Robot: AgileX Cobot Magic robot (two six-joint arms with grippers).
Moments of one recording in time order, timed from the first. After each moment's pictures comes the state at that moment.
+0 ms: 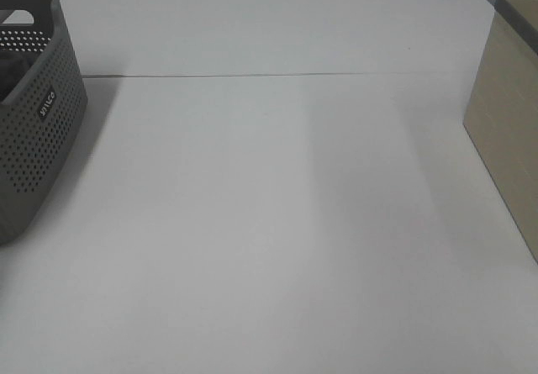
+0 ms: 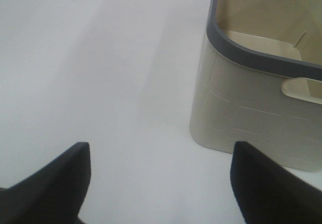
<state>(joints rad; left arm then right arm) 0.28 2.21 -1.83 -0.01 1.15 1.13 0.06 0.00 -0.50 -0.01 1.06 -0.05</state>
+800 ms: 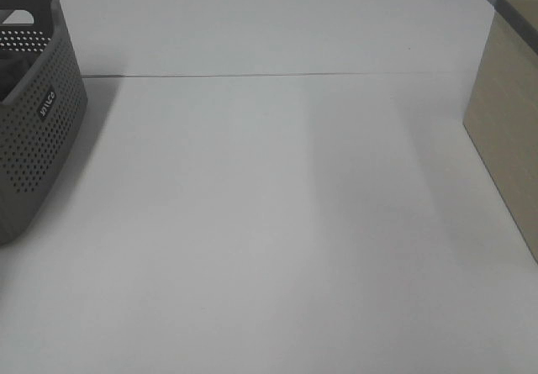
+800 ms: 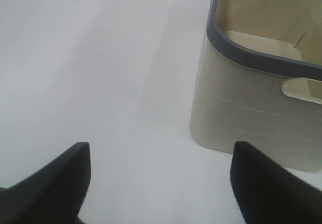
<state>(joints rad) 0.28 2.21 -1.83 0.00 1.15 0.85 0.06 0.00 -0.50 -0.01 1.06 -0.05</state>
